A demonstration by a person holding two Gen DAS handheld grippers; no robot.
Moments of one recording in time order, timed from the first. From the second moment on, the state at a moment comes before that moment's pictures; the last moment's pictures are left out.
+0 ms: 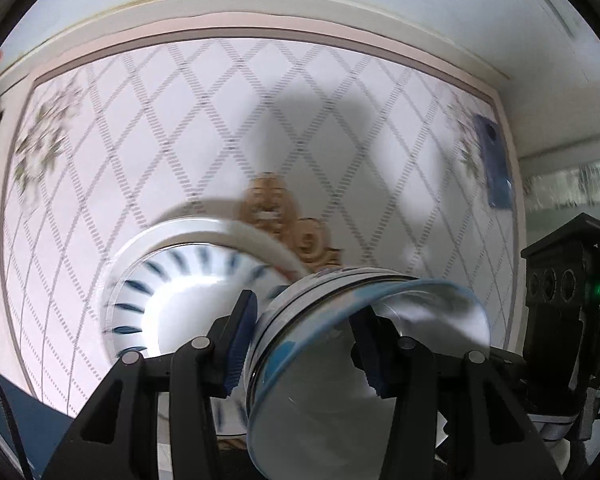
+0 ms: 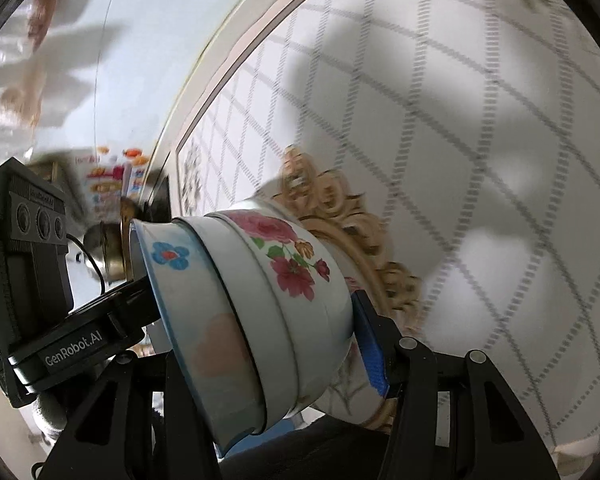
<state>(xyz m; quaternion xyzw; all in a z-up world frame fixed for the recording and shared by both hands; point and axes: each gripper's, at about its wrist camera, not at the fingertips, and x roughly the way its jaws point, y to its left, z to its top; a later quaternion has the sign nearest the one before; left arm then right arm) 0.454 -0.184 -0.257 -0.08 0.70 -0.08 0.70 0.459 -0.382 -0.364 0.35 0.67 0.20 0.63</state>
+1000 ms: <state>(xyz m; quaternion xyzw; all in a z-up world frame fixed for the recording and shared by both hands) 0.447 -0.091 -0.292 -0.13 0.69 0.01 0.71 0.486 -0.263 -0.415 0.31 0.70 0.25 0.59</state>
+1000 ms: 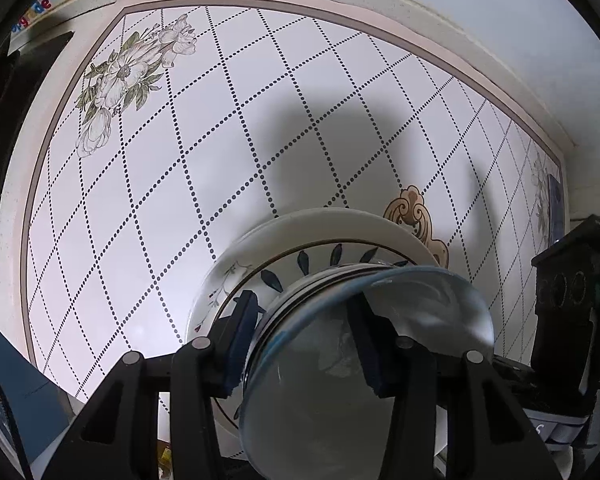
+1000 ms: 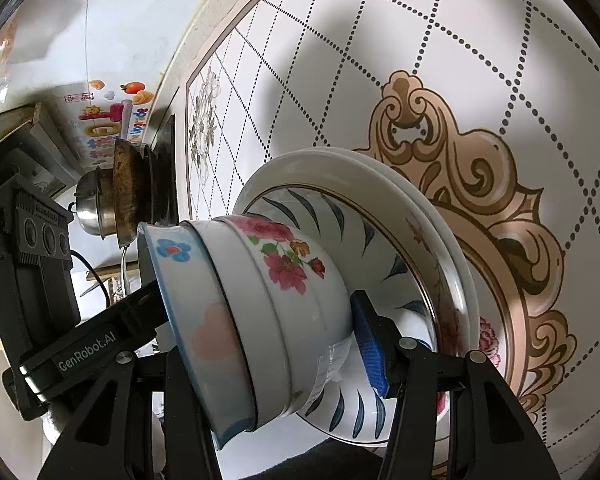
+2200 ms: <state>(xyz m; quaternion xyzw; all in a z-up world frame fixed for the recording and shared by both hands) 0.276 -0.055 -0.112 -0.02 0.49 0.00 0.87 0.289 -0.253 -0.168 0.08 0.50 0.05 0.86</state>
